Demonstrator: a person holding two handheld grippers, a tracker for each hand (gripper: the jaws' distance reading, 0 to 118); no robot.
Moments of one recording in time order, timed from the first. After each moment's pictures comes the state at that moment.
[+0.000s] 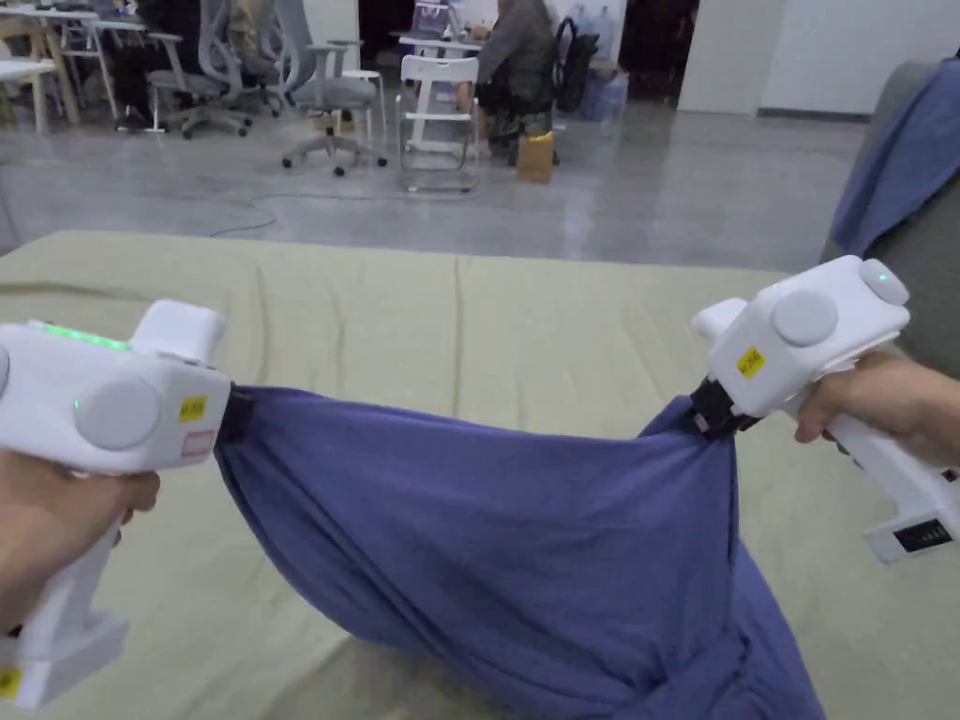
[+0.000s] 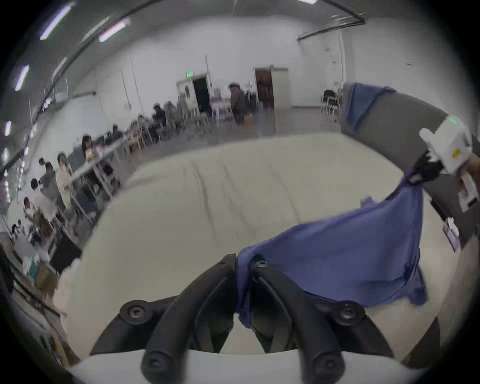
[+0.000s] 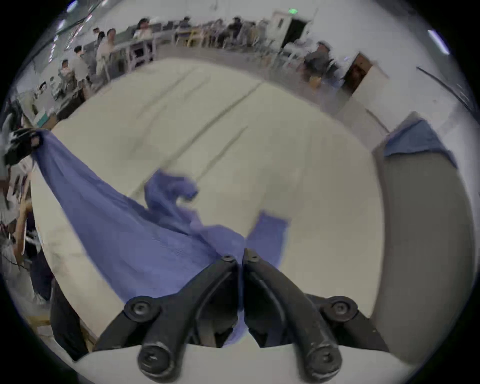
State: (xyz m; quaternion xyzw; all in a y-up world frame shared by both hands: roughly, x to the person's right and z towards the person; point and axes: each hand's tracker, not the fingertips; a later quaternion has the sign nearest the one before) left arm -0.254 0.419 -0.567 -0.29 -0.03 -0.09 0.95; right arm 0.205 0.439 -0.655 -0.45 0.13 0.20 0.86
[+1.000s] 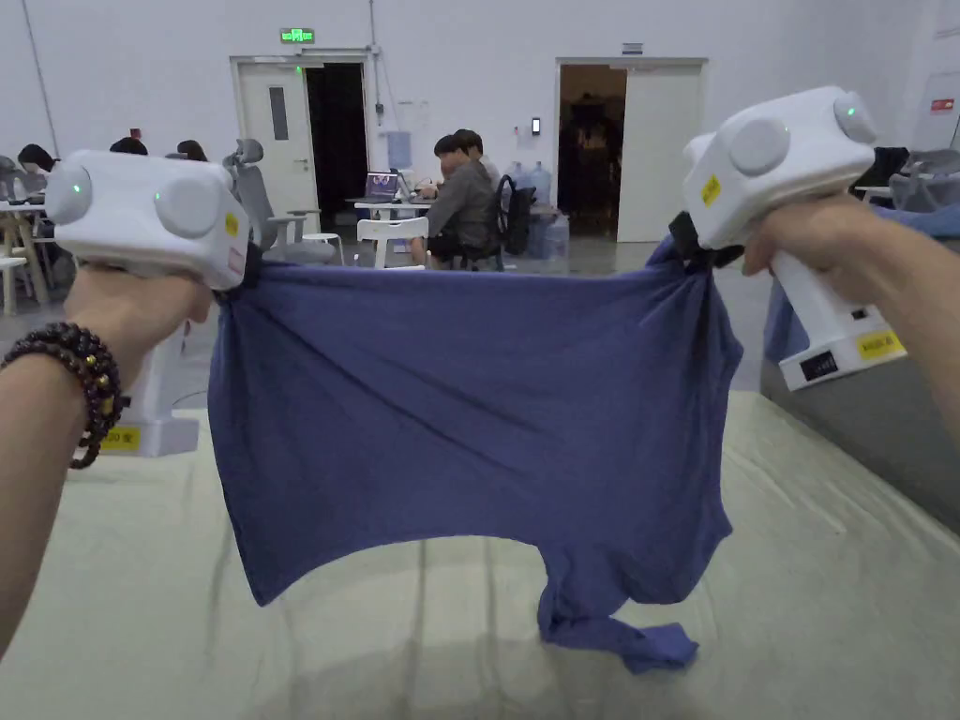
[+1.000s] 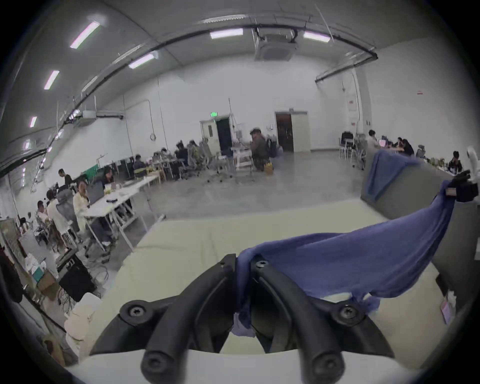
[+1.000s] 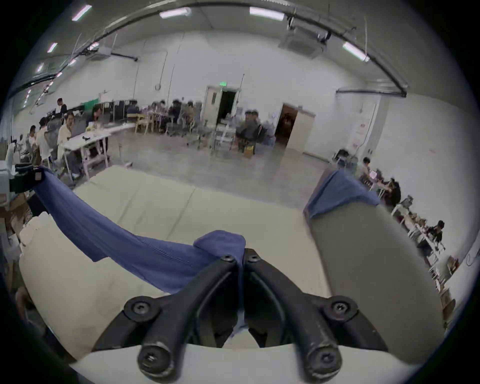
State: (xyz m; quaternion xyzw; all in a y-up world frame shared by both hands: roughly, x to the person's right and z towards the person) left arm -0.222 0.575 -0.685 -0.23 0.02 -0.06 0.97; right arm 0.226 0.602 -0.702 -0.30 0.02 0.12 0.95
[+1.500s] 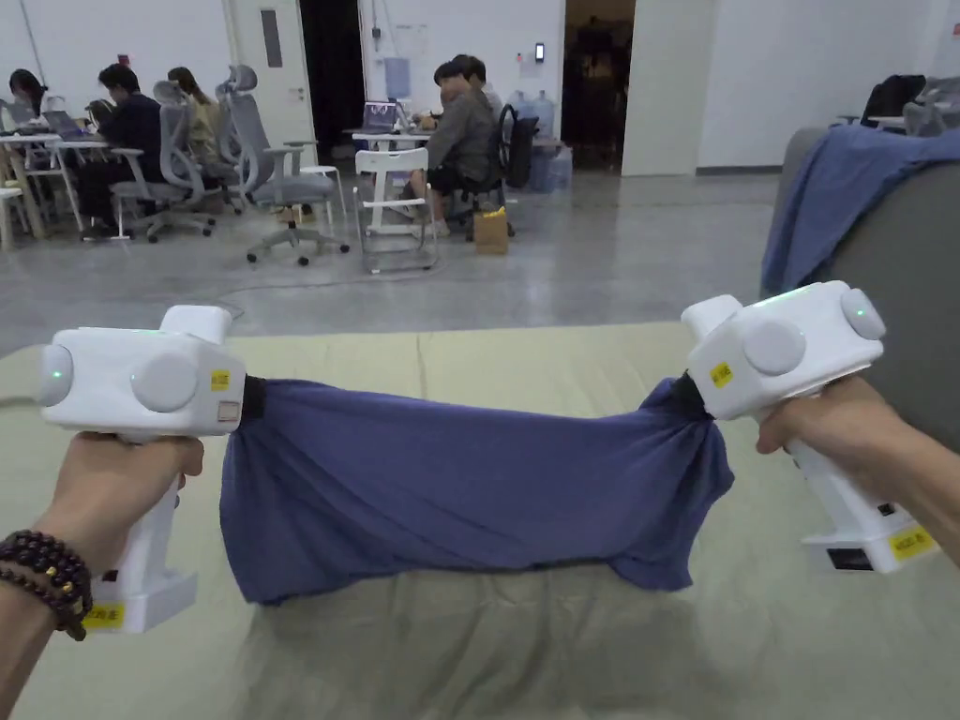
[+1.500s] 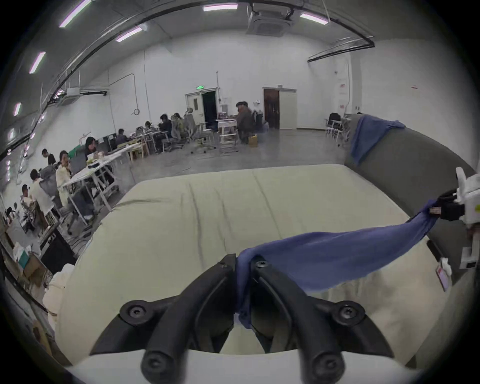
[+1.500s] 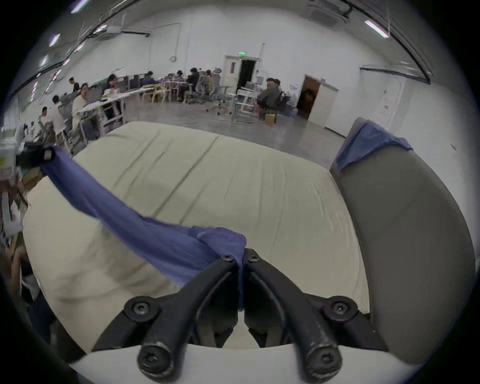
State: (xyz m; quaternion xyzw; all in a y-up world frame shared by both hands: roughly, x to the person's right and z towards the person) left arm -0.228 0.439 -0.577 -0.27 -0.03 -0.03 0.96; right arm 0.231 0.441 -0.590 -0.35 0.07 0.15 0.92
